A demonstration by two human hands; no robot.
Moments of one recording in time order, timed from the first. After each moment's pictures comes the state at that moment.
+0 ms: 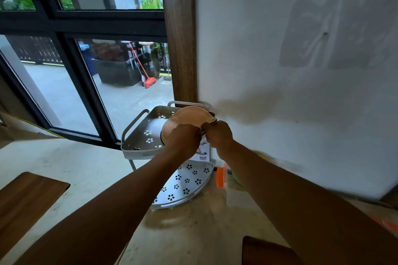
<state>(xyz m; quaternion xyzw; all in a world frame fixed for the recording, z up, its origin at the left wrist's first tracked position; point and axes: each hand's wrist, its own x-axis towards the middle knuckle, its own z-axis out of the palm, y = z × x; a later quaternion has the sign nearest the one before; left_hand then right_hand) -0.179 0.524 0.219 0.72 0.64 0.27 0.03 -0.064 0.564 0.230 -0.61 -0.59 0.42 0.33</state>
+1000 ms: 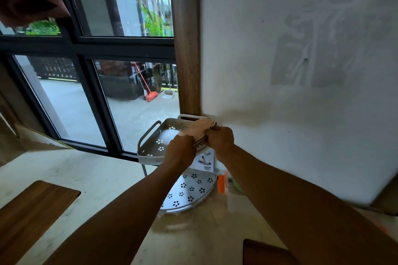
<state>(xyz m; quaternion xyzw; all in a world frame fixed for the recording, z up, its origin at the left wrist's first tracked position) -0.186 0.482 0.240 0.68 0.68 0.28 -0.01 -0.065 0.527 0.268 -0.57 -0.50 0.50 0.42</state>
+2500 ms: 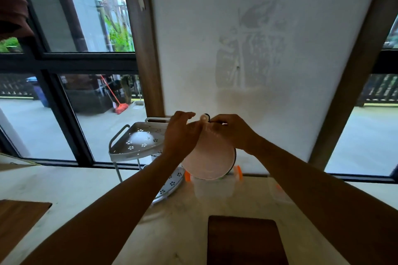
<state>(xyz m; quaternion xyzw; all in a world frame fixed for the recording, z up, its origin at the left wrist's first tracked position) -0.061 0.390 0.328 0.65 0.55 0.52 0.04 0.115 0.393 0.357 -0.48 -0.74 0.28 0.38</state>
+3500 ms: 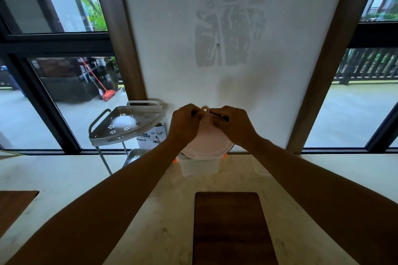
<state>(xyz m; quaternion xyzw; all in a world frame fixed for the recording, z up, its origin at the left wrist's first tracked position) 0.004 0.383 0.313 0.70 0.56 0.42 0.14 0.177 0.377 0.303 -0.45 -0.77 0.11 0.44</state>
